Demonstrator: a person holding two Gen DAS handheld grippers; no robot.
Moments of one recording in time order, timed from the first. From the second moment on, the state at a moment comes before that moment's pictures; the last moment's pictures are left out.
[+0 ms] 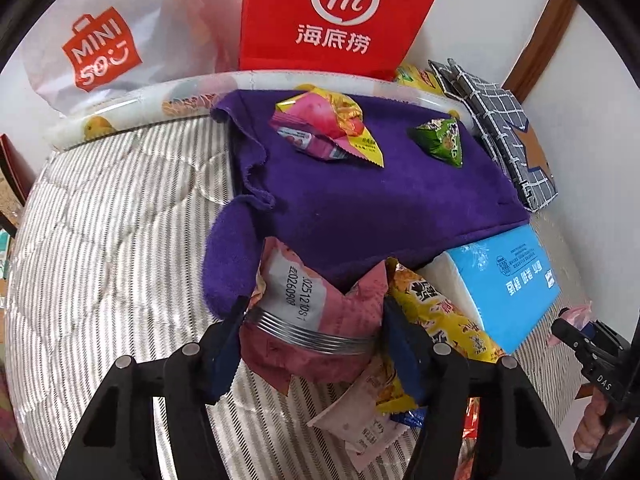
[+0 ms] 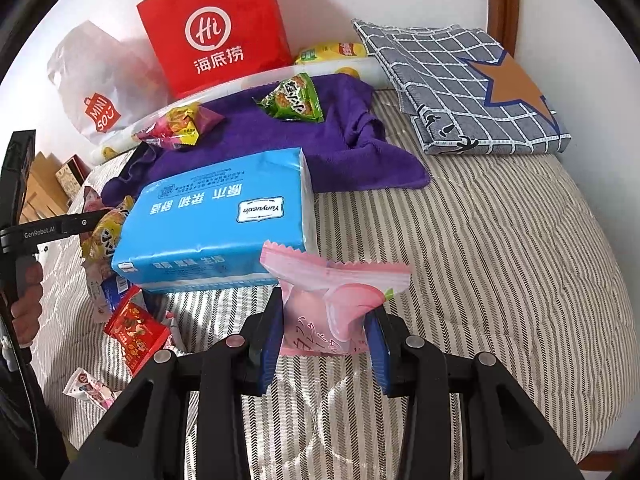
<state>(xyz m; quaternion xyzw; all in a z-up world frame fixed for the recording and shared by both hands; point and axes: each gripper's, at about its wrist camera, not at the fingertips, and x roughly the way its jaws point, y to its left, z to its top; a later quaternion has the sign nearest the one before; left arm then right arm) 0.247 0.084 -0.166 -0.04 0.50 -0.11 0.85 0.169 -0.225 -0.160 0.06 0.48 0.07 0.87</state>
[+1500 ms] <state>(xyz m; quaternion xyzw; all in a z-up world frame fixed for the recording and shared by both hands) 0.157 -0.001 -0.087 -0.06 0.45 -0.19 0.87 0.135 -0.221 -0.070 0.03 0.38 0.10 0.92</state>
